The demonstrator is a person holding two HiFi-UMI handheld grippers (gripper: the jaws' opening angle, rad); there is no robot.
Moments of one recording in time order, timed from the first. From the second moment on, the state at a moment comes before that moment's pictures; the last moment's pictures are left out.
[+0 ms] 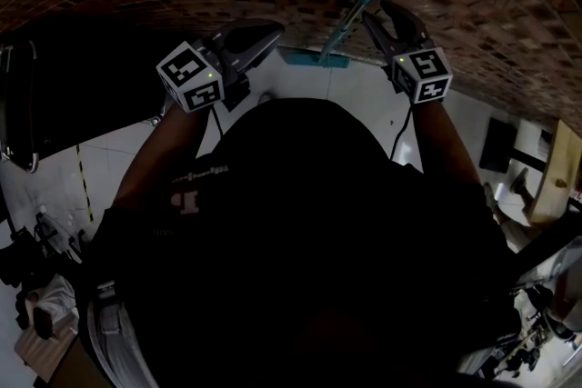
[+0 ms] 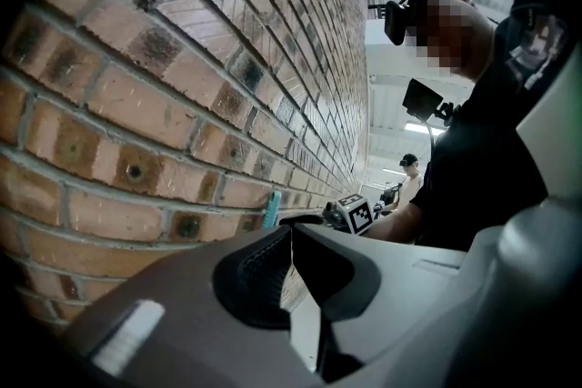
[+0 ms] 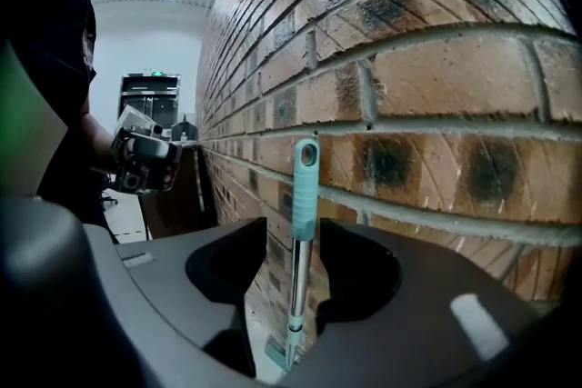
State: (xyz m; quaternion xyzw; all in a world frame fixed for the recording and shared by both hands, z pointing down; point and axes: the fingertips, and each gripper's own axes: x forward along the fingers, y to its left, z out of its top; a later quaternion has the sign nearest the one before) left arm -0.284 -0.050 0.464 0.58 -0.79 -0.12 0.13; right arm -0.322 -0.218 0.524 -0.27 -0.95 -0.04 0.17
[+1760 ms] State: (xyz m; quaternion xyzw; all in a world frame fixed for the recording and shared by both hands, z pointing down) left arm -0.298 -0.055 0.457 0.57 -0.81 -0.12 0.10; right arm -0.243 -0.259 0.471 -0.34 -0.93 0.08 0.12
